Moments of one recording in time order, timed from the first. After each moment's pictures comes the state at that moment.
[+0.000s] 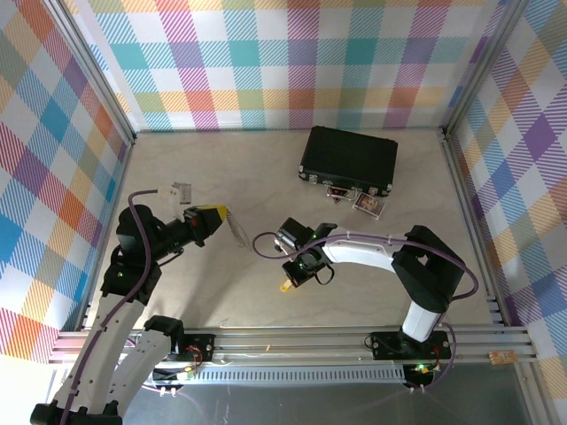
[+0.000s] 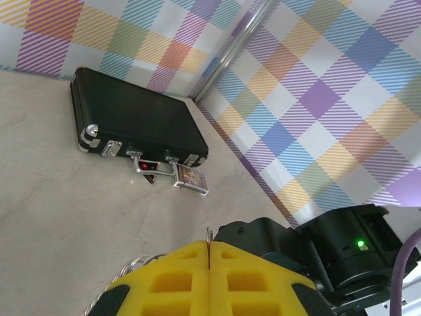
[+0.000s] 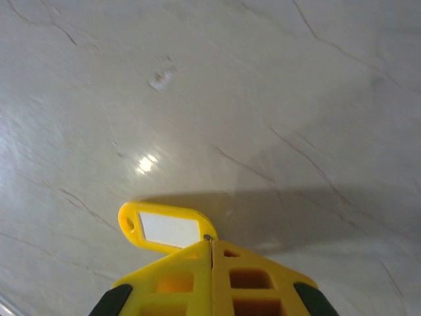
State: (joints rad) left arm -0.20 0.67 0.72 -0.21 0.66 -0.50; right arm 0.96 1.73 1.07 -0.69 -0.13 0.30
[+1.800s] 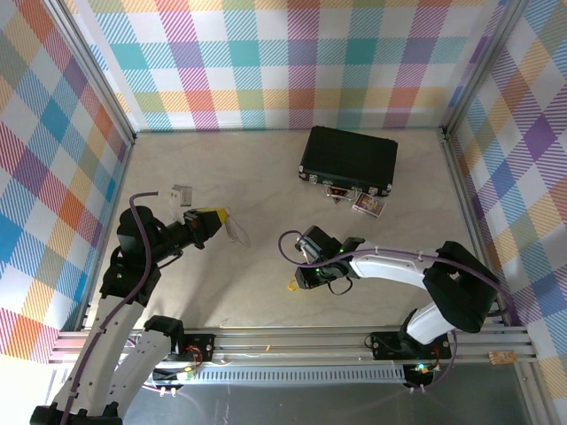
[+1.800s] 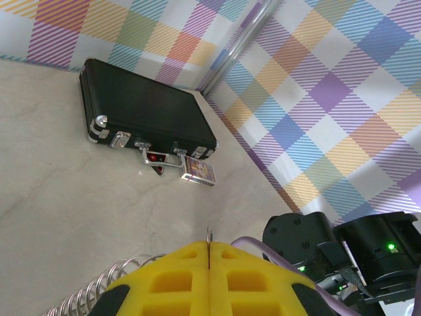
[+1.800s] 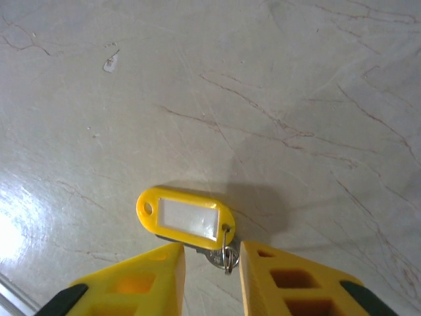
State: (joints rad) left arm -0.20 0.66 0.72 -0.27 0.65 -0.48; right arm 0.92 1.52 0.78 -0.42 -0.16 0.52
